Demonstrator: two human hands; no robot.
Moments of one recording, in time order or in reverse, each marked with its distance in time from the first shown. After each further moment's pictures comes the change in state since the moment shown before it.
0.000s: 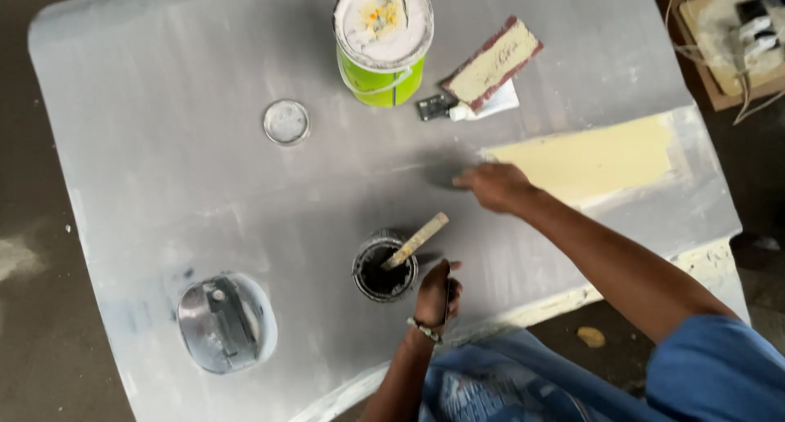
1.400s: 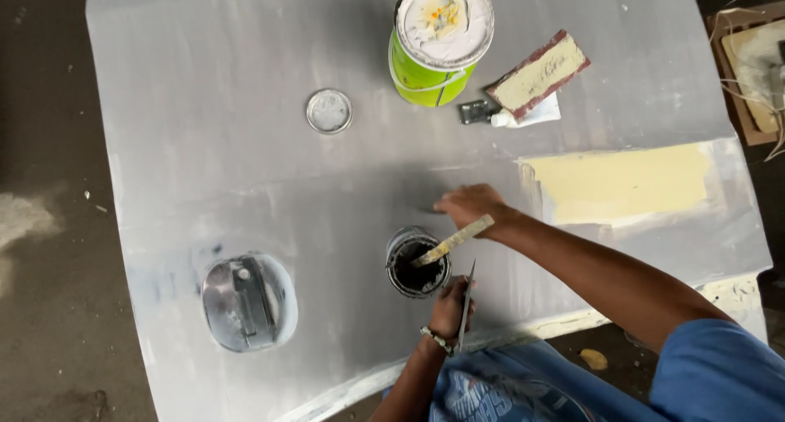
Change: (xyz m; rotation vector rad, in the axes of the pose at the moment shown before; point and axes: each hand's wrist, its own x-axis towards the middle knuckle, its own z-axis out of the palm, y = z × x) left_hand 0.000 -0.028 -0.029 0.073 0.126 -0.076; right_hand 0.009 -0.108 -0.023 -0.083 -0.006 -0.241
